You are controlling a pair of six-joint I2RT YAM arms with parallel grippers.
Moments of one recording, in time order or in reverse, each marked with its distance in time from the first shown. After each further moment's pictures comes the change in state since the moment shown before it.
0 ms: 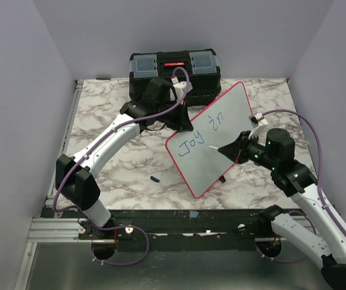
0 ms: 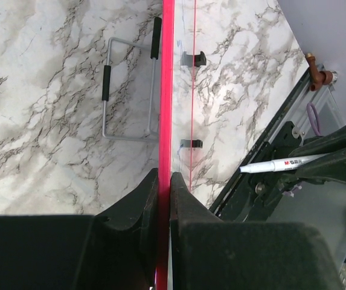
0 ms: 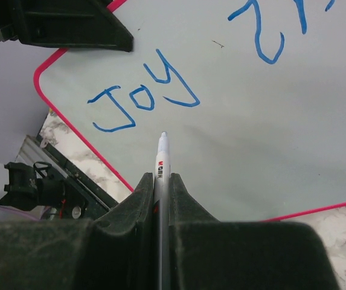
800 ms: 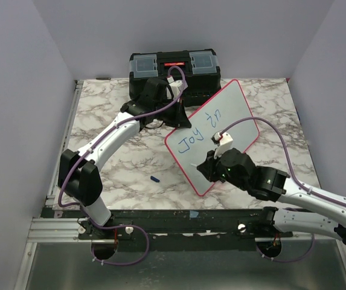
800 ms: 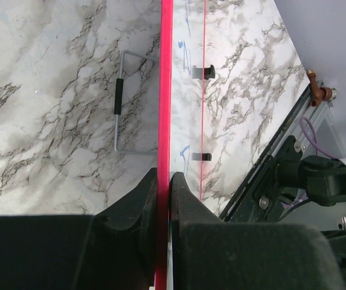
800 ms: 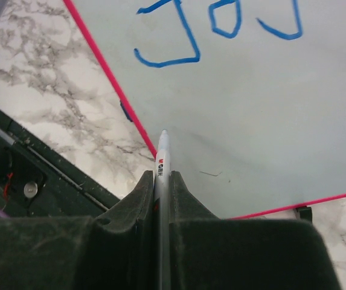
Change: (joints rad) left arm 0.060 0.034 -0.062 0.112 0.037 -0.029; right arm 0.656 0.181 0.016 0.000 0.627 0.049
